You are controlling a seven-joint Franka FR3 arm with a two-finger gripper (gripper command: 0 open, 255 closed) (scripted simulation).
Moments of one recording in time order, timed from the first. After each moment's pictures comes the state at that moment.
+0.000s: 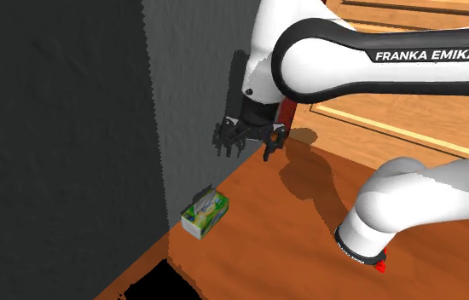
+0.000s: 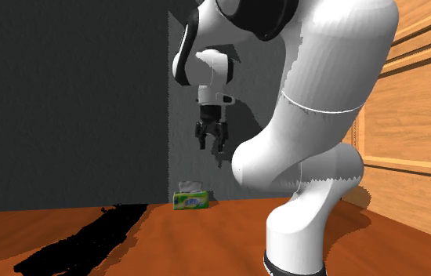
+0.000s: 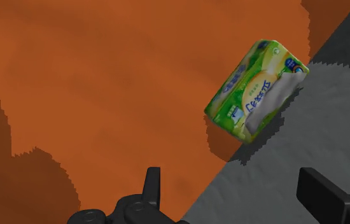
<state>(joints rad) -0.13 -0.84 0.53 -2.53 0.38 1.84 1.00</state>
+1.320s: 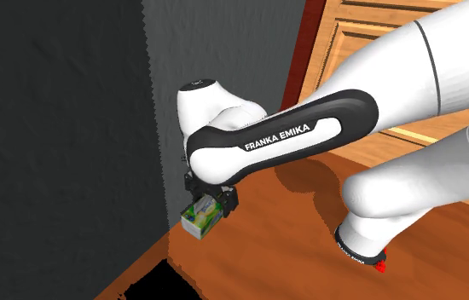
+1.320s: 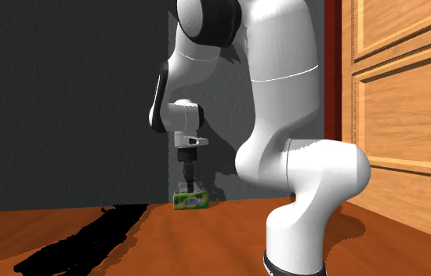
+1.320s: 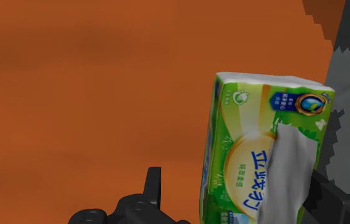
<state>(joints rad) -0.59 -0.47 1.21 -2.44 0.48 2.08 1.65</state>
